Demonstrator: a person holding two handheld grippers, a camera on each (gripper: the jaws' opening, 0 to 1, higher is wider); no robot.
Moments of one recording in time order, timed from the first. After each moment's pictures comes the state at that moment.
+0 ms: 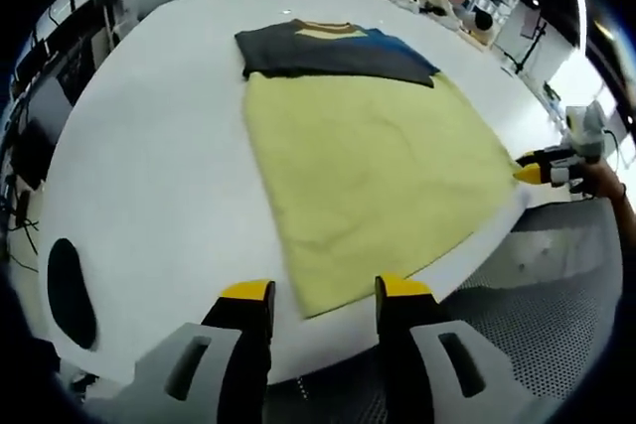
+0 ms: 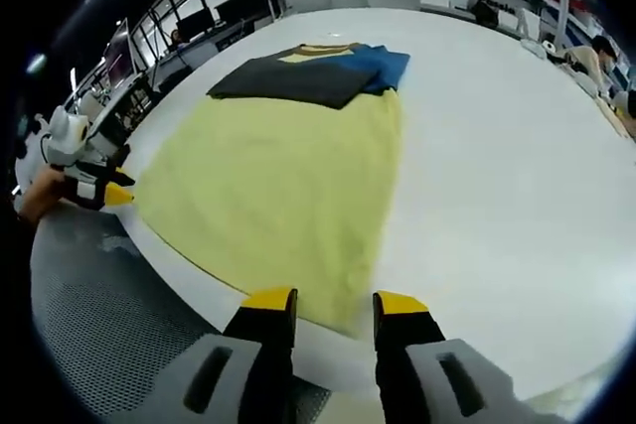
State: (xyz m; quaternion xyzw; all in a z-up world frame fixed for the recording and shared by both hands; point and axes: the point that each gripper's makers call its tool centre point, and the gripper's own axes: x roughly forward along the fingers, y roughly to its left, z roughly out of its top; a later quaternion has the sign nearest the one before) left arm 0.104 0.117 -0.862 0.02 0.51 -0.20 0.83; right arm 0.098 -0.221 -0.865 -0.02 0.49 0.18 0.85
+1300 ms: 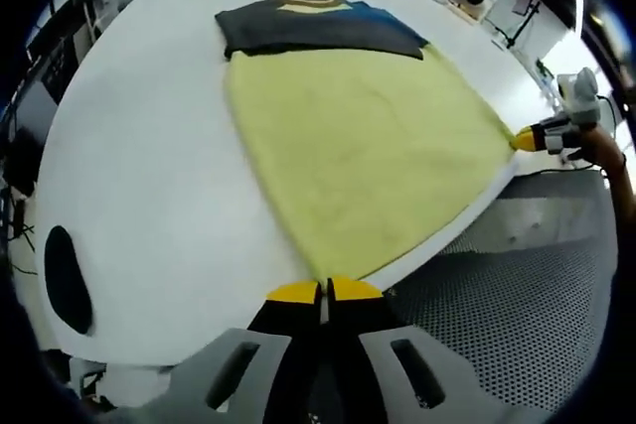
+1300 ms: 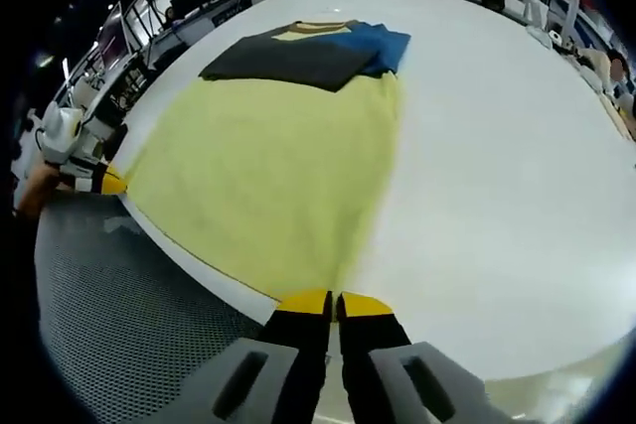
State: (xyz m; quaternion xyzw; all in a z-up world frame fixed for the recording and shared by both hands) left arm 0.071 0.116 -0.863 0.04 0.57 -0.23 0.79; right arm 0.075 -0.228 -0.860 -0.04 0.55 0.18 0.82
